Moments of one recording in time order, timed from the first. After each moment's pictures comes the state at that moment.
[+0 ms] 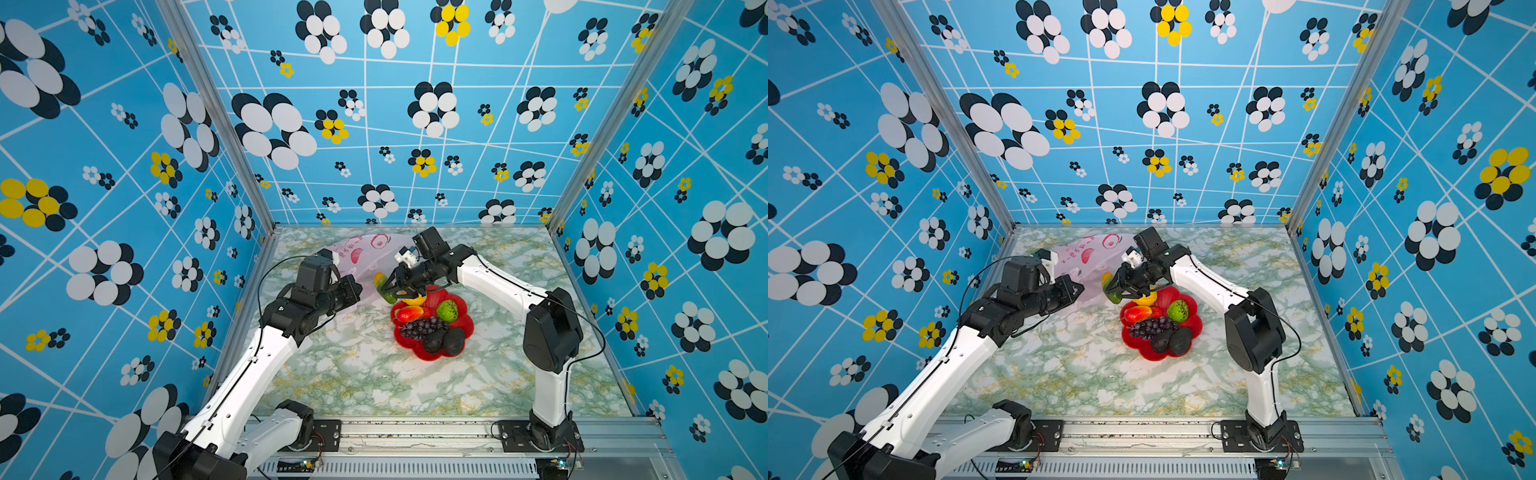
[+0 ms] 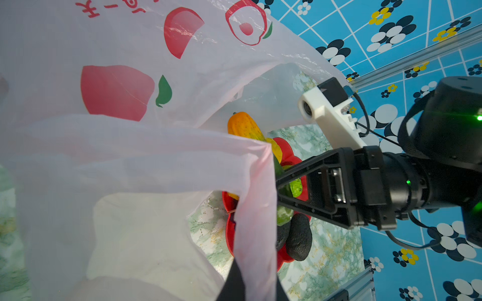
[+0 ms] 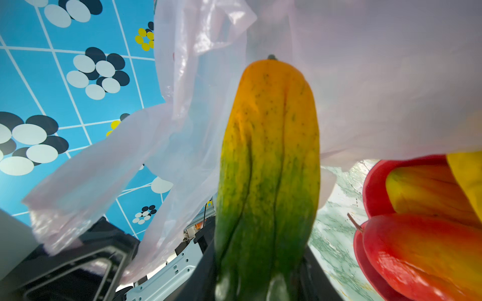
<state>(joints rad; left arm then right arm) -0.36 1.06 1.02 -0.60 0.24 -0.72 0.66 1.99 1.72 -0.68 -0.73 0.79</state>
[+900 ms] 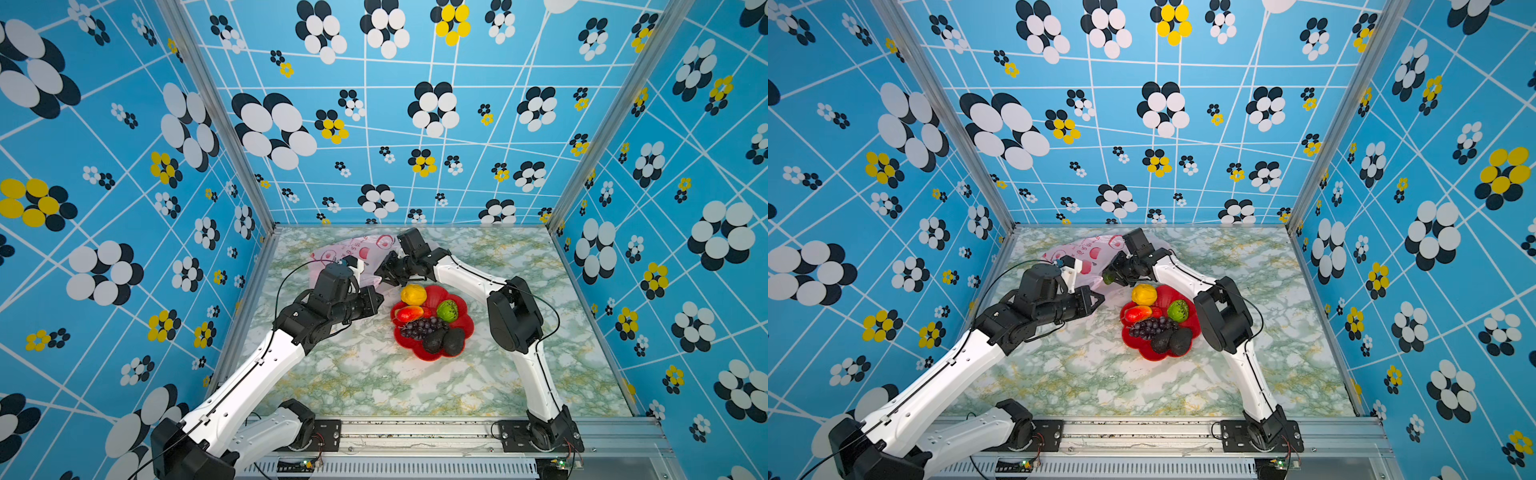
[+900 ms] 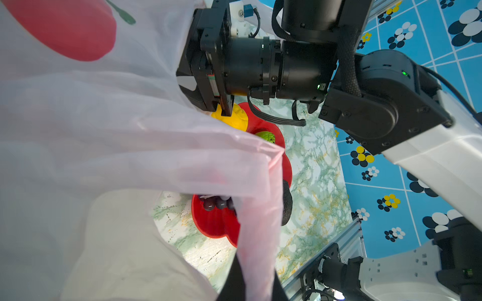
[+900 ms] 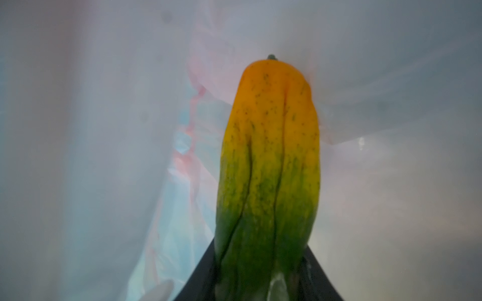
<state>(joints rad) -0.53 1.06 0.97 -0.53 0.26 -0.74 0.66 2.27 1.88 -0.36 -0.39 1.24</state>
